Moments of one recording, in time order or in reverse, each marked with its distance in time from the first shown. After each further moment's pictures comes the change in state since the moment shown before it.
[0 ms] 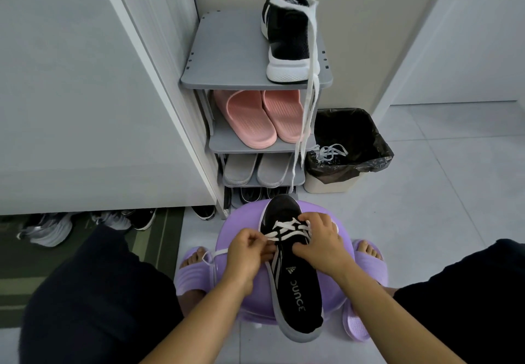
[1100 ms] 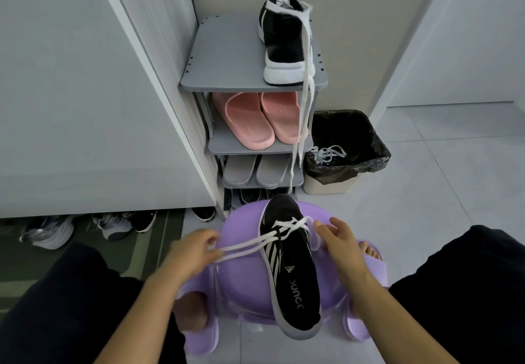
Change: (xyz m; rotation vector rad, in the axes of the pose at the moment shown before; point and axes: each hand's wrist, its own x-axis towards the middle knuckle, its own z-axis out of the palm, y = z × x) left_hand 0.019 0.023 -0.102 1.220 -0.123 0.217; right_hand -0.002 0.028 0.000 0.762 0.123 0.252
